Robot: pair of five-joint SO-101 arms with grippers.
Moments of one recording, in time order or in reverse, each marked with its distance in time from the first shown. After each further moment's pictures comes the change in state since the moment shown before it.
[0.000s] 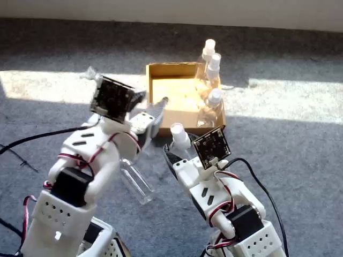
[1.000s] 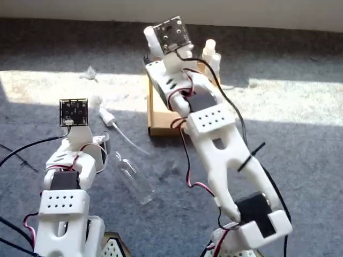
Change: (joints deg) left arm -27.3 0.0 31.3 -6.1 0.0; right arm 6.4 86.3 -68.1 -21.1 7.7
